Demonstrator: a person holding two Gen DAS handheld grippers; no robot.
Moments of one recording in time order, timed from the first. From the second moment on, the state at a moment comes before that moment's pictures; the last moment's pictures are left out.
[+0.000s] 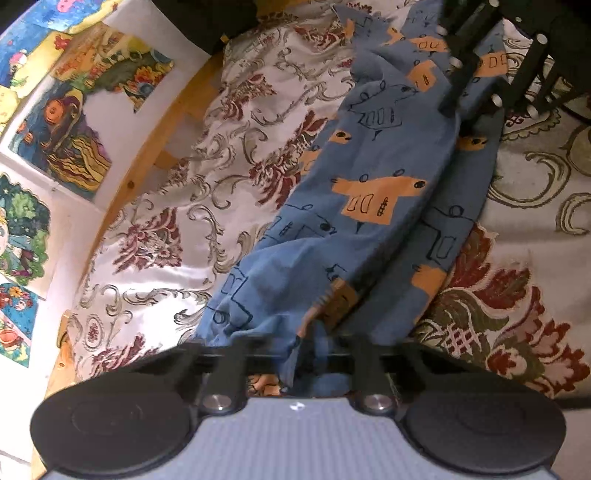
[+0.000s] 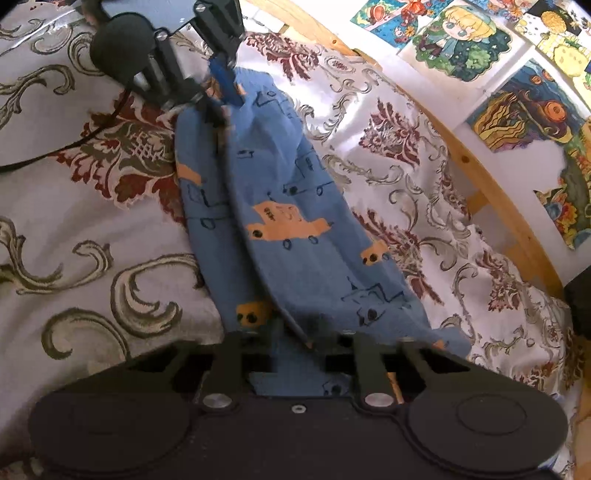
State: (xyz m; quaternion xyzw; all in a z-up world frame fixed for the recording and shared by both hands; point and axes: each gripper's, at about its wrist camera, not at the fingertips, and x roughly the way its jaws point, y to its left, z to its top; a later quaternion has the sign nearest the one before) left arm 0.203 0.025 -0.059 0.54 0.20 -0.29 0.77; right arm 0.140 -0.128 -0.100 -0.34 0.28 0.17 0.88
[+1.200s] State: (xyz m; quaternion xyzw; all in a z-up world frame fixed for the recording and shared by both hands) left arm 0.165 0.006 -0.015 0.38 0.30 -0.28 0.83; right arm 0.082 -0.175 -0.035 -0.27 0.30 0.11 0.91
